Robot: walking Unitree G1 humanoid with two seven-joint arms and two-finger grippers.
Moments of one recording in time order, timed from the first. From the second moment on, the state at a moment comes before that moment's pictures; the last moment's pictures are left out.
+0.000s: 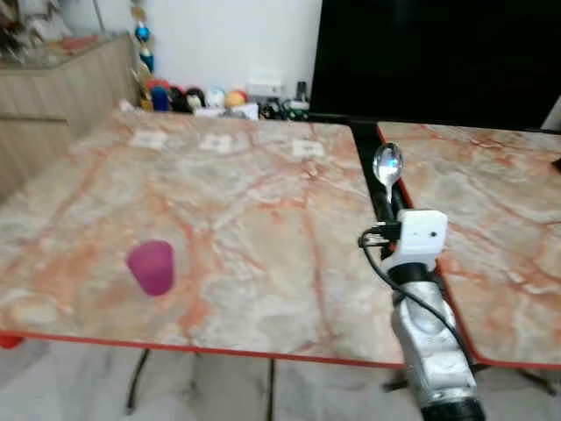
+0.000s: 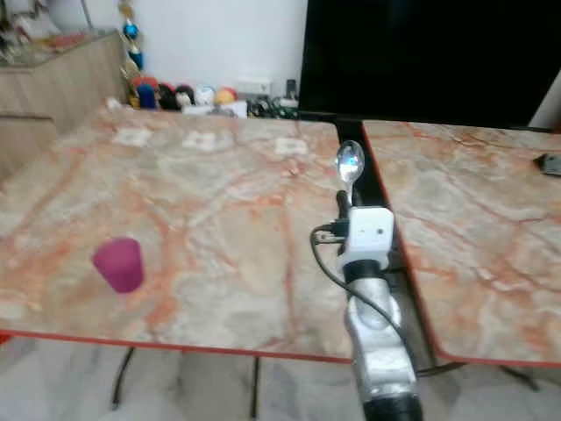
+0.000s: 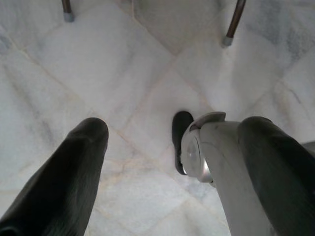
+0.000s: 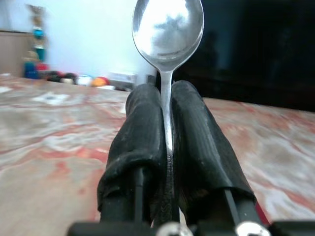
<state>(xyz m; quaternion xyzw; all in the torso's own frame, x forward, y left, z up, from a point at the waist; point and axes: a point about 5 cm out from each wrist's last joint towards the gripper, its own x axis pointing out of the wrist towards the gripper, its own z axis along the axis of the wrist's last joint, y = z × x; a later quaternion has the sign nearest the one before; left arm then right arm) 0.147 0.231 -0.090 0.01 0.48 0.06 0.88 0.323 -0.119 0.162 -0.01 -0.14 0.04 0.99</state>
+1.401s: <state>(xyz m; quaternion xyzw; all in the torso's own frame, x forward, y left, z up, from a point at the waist) 0.149 0.229 -0.090 0.01 0.48 0.06 0.88 0.325 -0.138 0.167 -0.02 -0.14 0.01 0.99</state>
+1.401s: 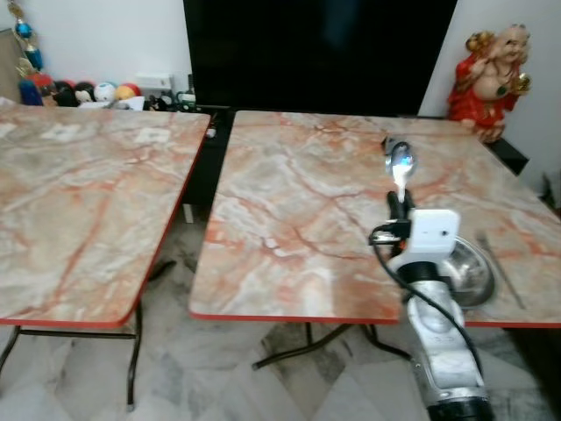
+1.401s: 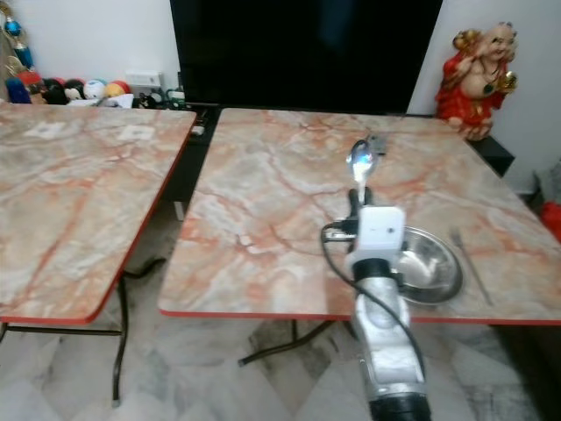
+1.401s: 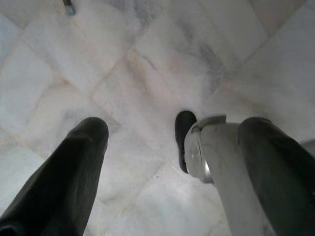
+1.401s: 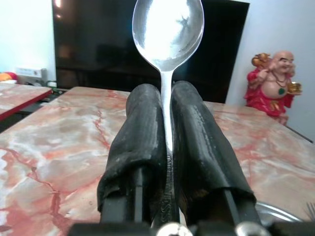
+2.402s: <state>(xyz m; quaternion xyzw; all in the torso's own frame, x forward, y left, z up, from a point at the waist) 0.152 0.224 -0.090 0.00 0.47 0.06 0.88 0.325 -0.152 0.164 -0.03 -0.13 -0.02 0.99</state>
